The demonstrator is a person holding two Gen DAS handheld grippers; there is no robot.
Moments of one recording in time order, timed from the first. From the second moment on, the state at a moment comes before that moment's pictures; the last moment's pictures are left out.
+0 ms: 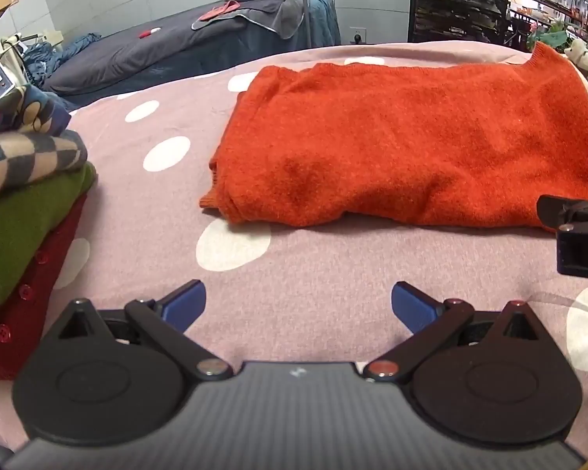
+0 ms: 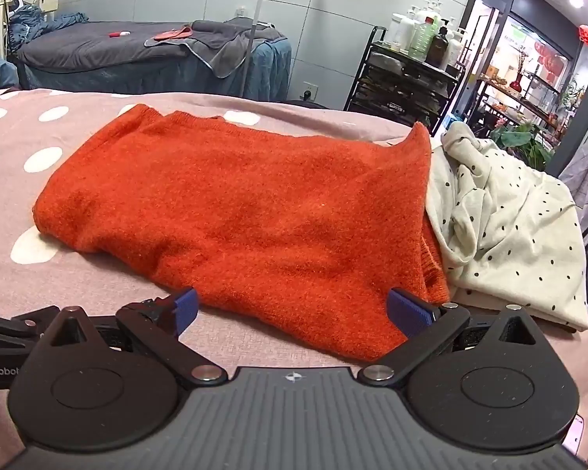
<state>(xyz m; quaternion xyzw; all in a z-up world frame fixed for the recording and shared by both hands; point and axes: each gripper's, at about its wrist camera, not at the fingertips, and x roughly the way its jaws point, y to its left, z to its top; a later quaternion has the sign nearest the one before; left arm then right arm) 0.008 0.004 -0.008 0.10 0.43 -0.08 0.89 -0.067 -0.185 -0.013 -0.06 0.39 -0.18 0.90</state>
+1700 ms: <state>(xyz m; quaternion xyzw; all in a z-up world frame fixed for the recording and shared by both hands) 0.012 0.009 -0.015 0.11 0.43 -0.07 0.89 -0.073 -0.194 -0.010 -0.04 0.37 -0.19 0.91</state>
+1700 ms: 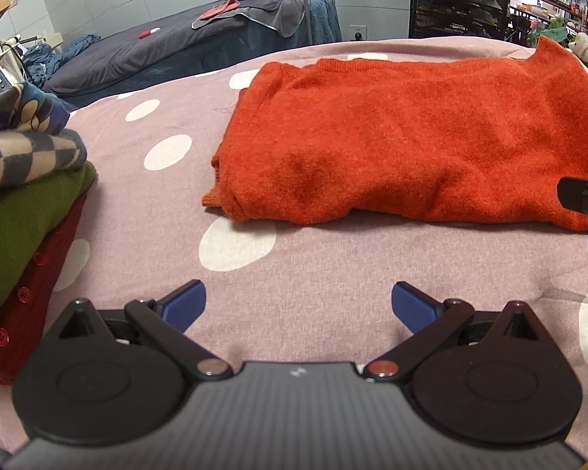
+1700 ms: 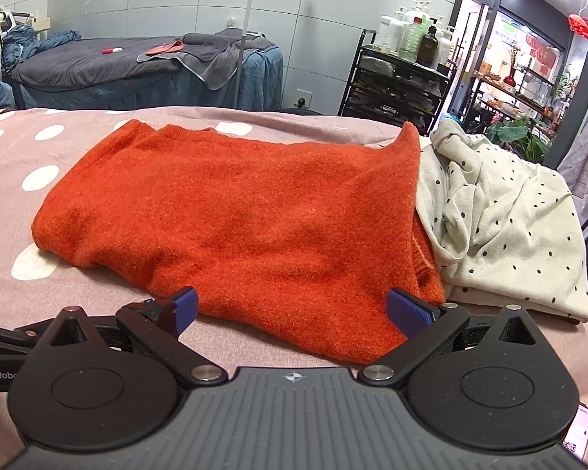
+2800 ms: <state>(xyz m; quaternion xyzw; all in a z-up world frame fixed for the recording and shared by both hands) 0.020 0.019 -0.031 0.06 0.40 -0.12 0.91 -0.086 -0.192 -0.029 -0.04 0.34 -0.14 0.93</state>
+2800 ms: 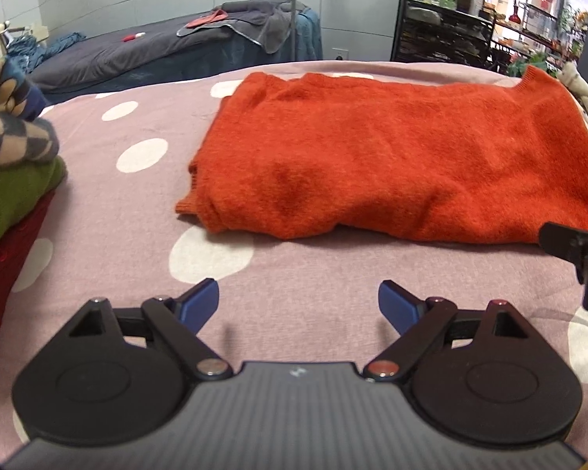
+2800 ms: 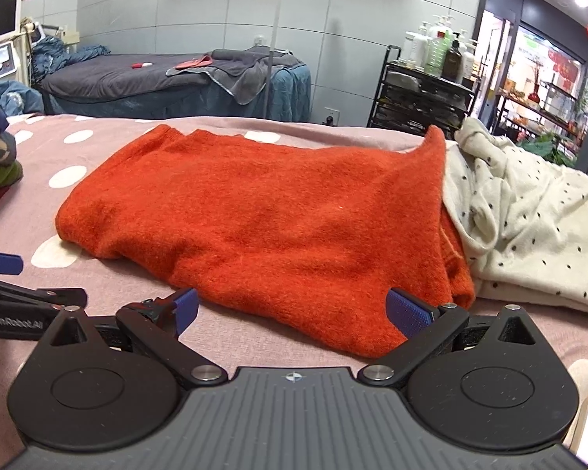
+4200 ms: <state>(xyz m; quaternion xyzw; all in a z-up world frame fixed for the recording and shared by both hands) 0.121 0.093 -0.083 -0.31 0.42 -0.15 0.84 -0.114 -0.277 -0.044 0.13 0.30 -0.22 0.92</state>
